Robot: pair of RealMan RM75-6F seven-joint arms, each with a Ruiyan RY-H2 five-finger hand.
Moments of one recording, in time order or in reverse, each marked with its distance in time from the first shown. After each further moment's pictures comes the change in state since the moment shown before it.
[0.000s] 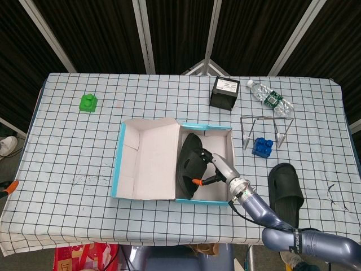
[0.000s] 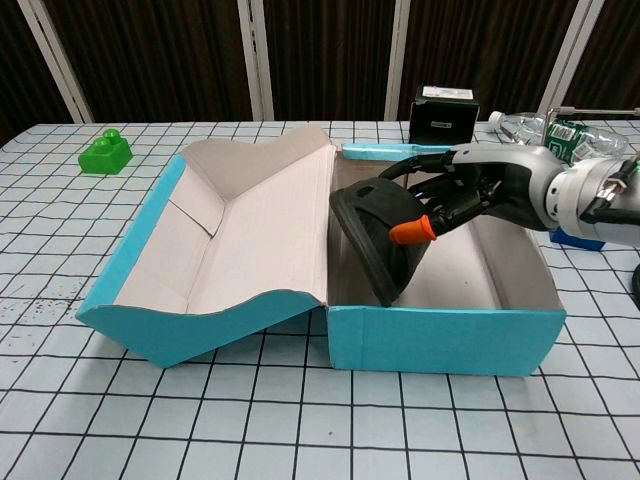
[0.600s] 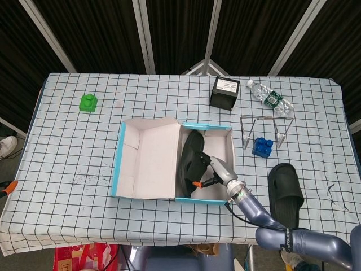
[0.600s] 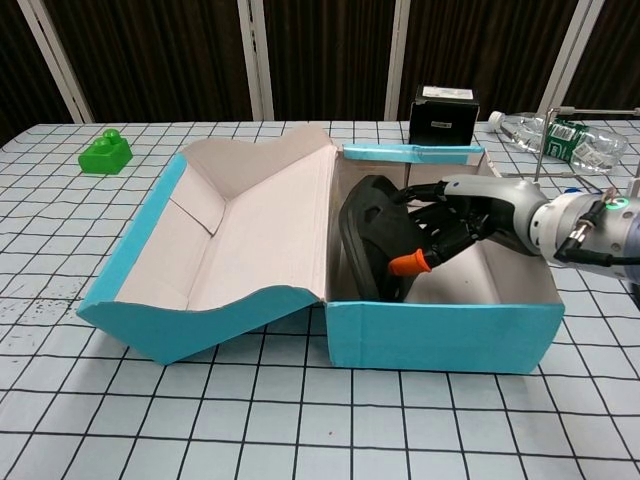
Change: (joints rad) left arm 0.002 0.004 0.000 -0.001 0.000 0.002 -0.009; right arm 0.012 -0.087 -0.038 0.099 0.011 0.014 -0.070
